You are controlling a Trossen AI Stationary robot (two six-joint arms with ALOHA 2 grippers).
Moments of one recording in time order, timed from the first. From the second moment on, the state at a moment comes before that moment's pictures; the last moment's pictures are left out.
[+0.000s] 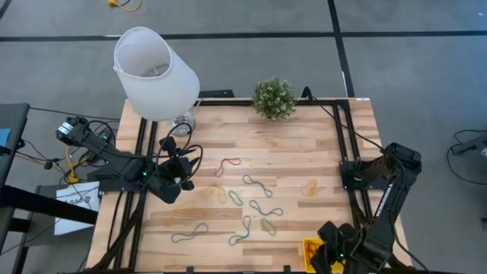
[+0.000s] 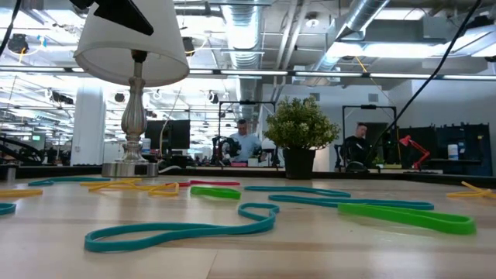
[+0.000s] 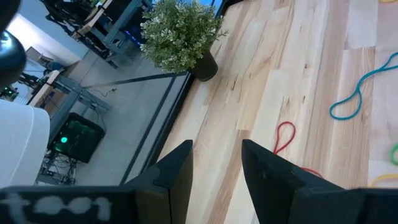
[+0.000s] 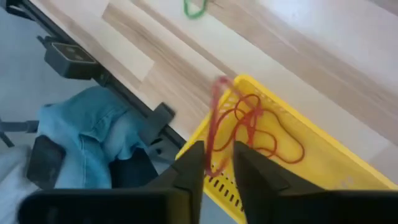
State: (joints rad) left arm -0.52 1.13 0.97 -0.86 -1.05 -0.33; right arm 1.09 1.72 1.43 -1.06 0.33 1.96
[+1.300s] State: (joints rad) left arm -0.02 1.16 0.76 -0.39 -0.28 -0.10; right arm 0.59 1.72 1.43 -0.99 0.85 1.25
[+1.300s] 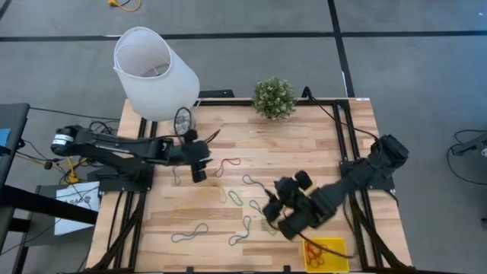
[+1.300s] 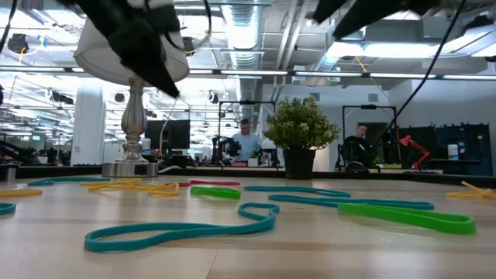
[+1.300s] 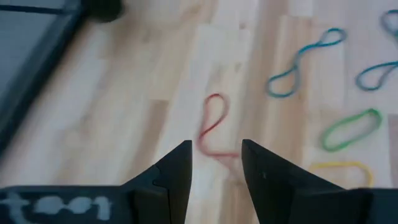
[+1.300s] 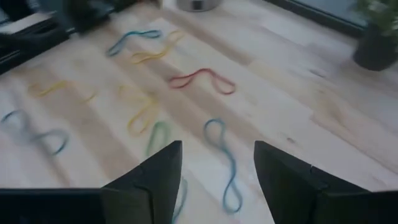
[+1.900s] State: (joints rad) left arm 0.13 1.56 0.58 0.11 -0.20 -0.07; right arm 0.41 1.72 1.43 -0.98 0.81 1.09
